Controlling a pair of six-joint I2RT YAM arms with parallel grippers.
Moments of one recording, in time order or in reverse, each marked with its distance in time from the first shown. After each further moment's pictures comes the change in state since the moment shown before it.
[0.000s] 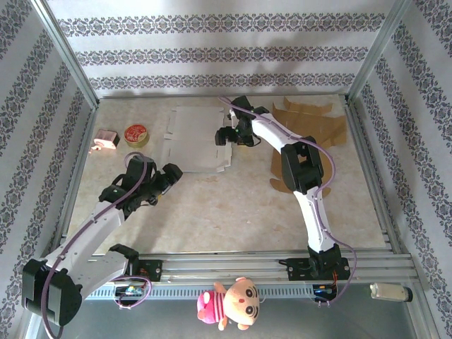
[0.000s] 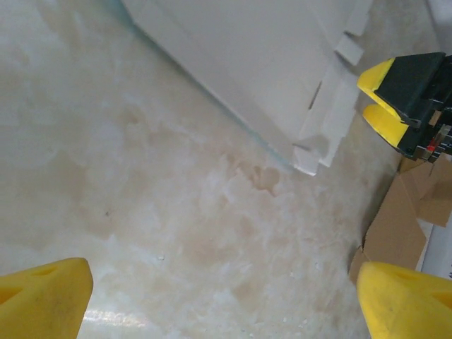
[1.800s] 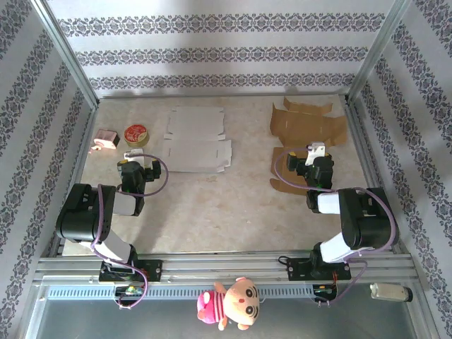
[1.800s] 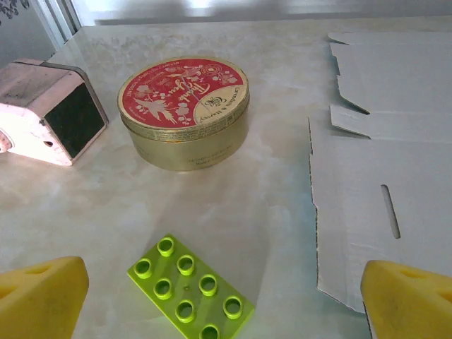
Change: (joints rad) left arm 0.305 0.617 -0.317 1.380 -0.339 1.048; right arm -0.415 -0.867 -1.669 1.648 0.322 -0.320
